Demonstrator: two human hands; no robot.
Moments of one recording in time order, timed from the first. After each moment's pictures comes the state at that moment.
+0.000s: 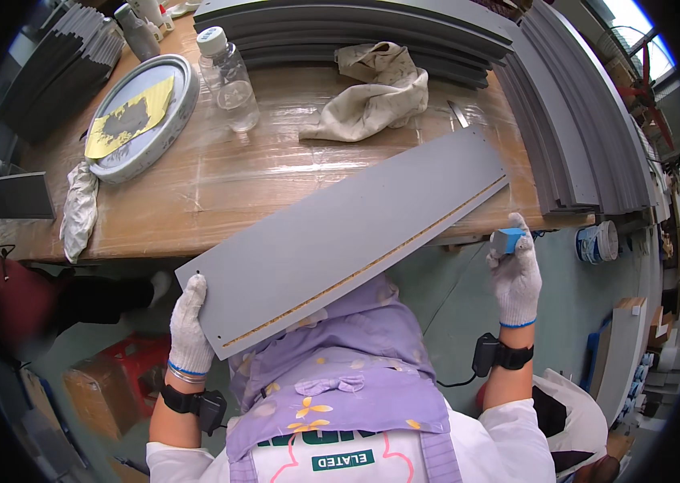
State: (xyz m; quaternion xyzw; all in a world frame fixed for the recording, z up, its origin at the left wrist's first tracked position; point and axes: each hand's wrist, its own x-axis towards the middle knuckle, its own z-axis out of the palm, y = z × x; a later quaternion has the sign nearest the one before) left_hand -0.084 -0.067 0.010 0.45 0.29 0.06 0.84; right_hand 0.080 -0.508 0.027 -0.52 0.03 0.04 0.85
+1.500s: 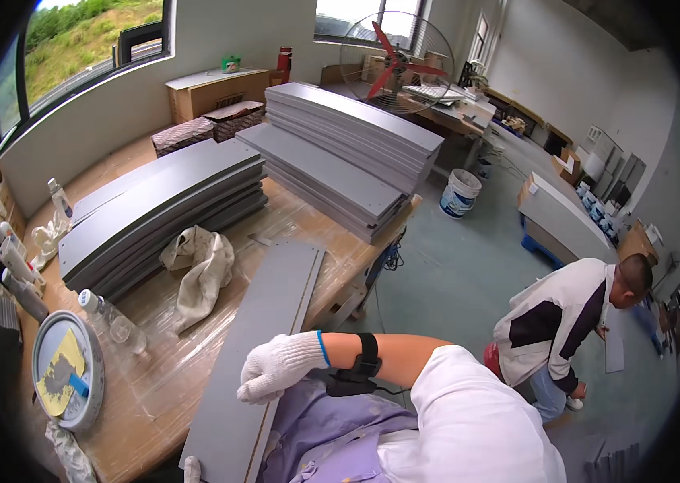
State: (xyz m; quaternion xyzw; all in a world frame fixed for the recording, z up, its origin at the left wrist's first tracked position) left_hand -0.082 -0.027 -0.009 0.39 0.27 -0.12 0.87; right_hand 0.087 -0.335 0.139 -0.80 -0.24 0.44 0.34
